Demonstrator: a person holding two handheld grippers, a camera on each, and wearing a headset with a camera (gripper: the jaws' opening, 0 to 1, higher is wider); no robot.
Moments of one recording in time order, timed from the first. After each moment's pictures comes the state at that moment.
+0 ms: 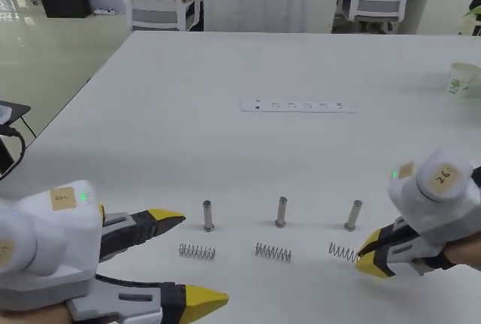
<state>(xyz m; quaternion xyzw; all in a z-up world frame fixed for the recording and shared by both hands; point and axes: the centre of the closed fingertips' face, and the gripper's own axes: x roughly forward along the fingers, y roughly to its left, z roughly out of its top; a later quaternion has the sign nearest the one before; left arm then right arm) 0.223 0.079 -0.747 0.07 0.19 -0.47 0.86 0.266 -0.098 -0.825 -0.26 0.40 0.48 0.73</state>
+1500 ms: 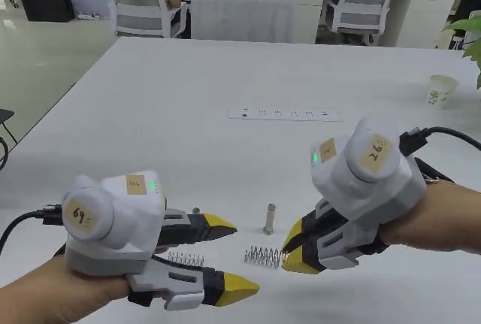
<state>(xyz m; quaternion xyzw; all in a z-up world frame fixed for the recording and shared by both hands) 0.233 0.024 -0.756 0.10 0.17 -0.57 0.80 0.231 -0.002 -0.773 -0.32 0.33 0.60 0.66</state>
